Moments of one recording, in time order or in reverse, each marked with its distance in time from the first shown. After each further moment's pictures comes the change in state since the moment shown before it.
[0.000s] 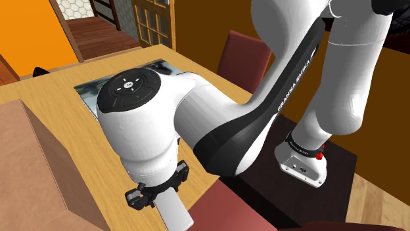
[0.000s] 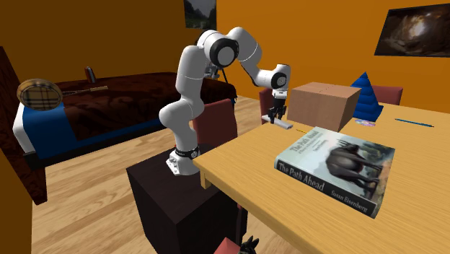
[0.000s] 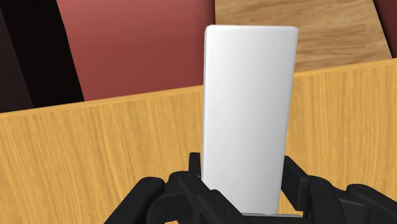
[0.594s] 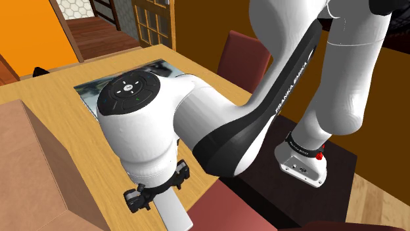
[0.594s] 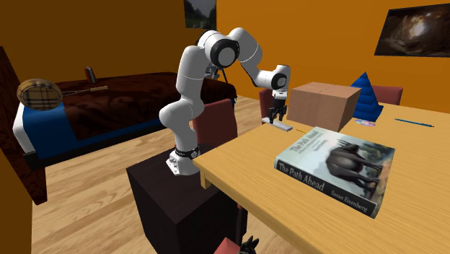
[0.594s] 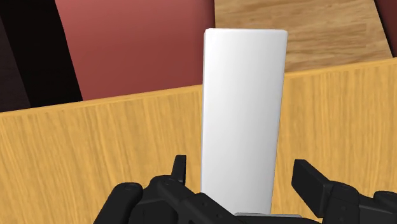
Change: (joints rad) arm 0.007 0.010 -0.007 0.002 -0.010 0.005 0.005
